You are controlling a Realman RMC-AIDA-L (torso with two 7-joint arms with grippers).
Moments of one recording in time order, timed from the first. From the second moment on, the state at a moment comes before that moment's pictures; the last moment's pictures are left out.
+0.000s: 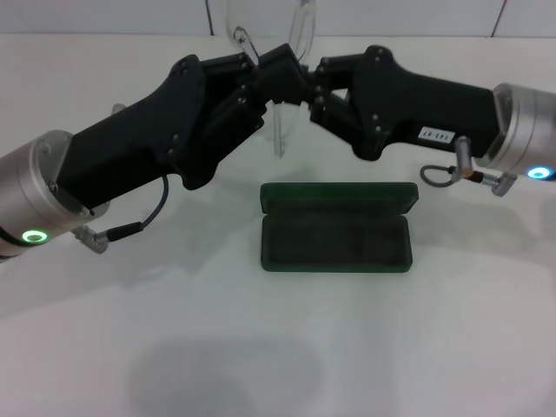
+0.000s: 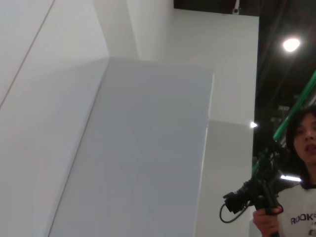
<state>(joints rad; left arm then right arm) -0.59 -2.09 1.01 0.33 1.20 1.98 -1.17 0.62 2.03 -1.47 -0.56 -0.95 -1.53 1.14</state>
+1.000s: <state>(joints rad) -0.58 -2.09 1.01 0.32 1.20 1.98 -1.17 0.63 2.03 -1.54 -0.57 -0.94 -1.53 1.14</state>
